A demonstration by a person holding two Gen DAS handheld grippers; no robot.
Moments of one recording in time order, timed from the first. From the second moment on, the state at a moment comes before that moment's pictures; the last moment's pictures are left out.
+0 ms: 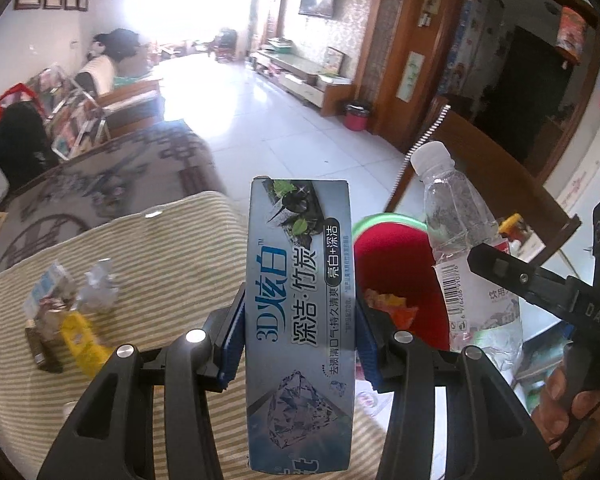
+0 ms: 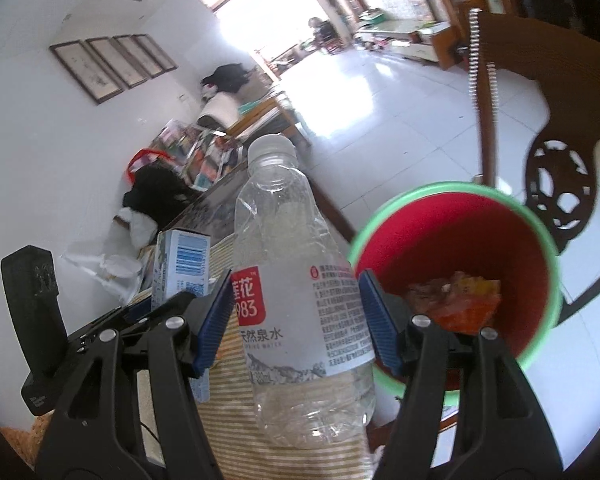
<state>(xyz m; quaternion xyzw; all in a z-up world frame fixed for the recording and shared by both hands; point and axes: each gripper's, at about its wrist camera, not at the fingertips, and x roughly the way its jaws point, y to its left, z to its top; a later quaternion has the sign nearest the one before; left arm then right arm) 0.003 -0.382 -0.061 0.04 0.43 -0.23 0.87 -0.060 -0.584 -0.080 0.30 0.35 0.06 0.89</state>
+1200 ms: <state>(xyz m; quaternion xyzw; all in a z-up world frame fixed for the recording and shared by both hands) 0.025 -0.286 -0.100 0.00 0.46 -0.11 0.88 -0.017 -0.563 -0.102 0.29 0.38 0.03 0.88</state>
